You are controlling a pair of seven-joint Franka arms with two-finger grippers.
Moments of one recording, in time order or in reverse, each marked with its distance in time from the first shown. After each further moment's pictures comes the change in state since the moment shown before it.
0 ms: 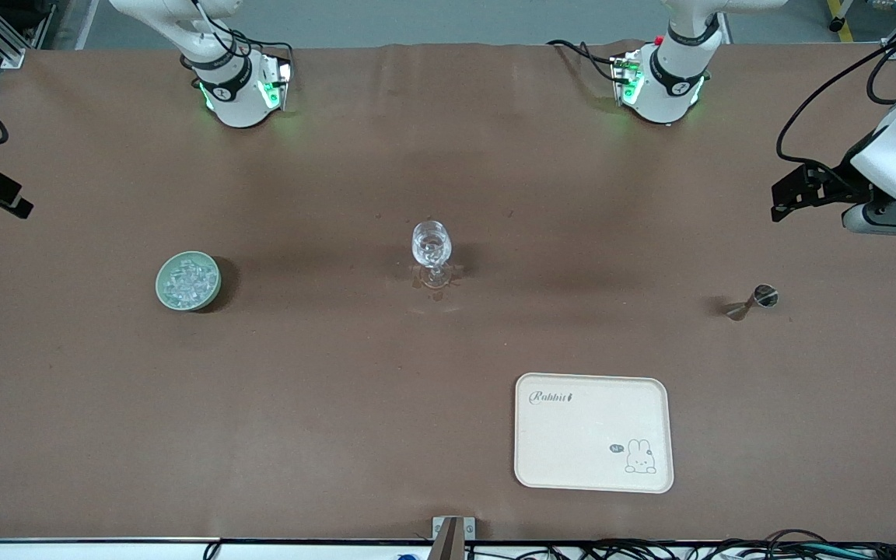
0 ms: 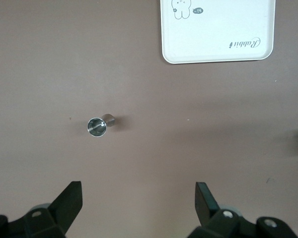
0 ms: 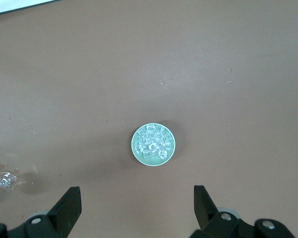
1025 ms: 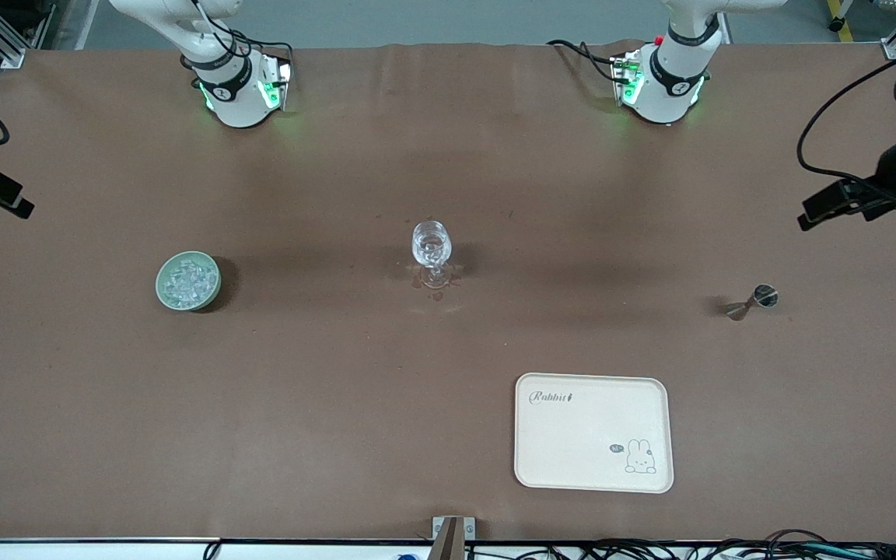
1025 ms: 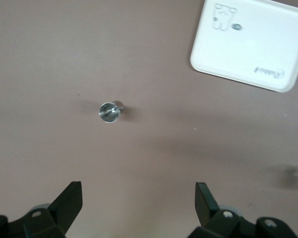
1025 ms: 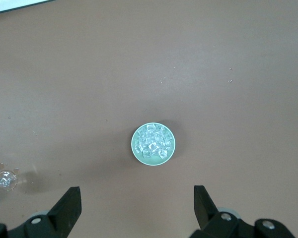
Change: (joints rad) left arm 0.012 0.018 0.115 -0.001 -0.048 -0.011 -0.187; right arm 0.000 0.000 0.000 -0.004 0.000 -0.001 0.000
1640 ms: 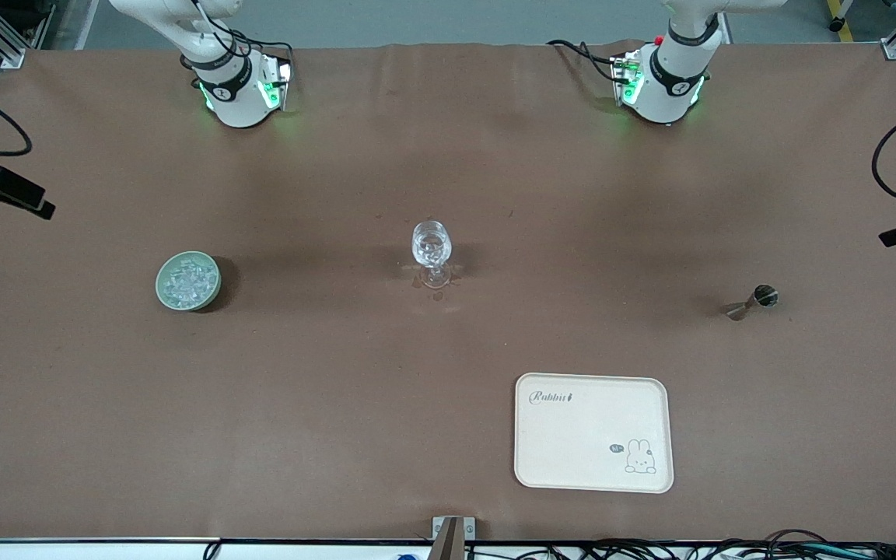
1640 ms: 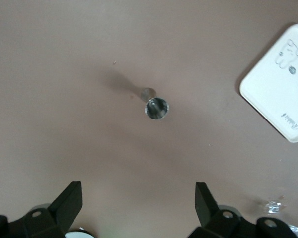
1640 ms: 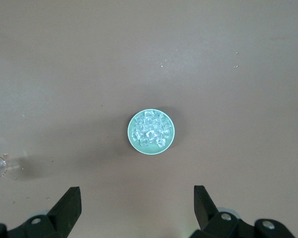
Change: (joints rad) left arm 0.010 0.152 0.378 -0.006 -0.251 -0.047 -0.013; right arm 0.000 -0.004 0.002 -0.106 0.000 0.021 -0.031
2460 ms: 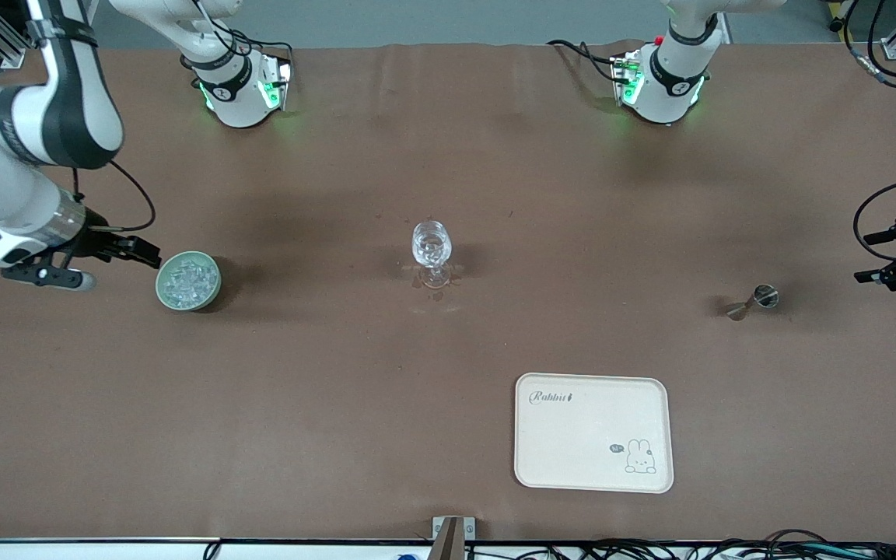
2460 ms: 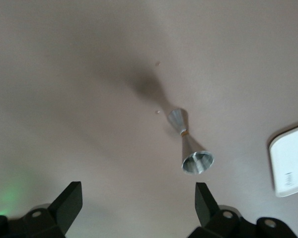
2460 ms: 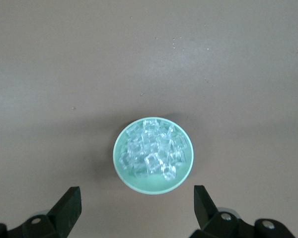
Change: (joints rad) left arm 0.028 0.378 0.223 0.000 -0.368 -0.007 0.002; right arm 0.009 -0.004 0.007 -0.619 -0.013 0.660 -0.016
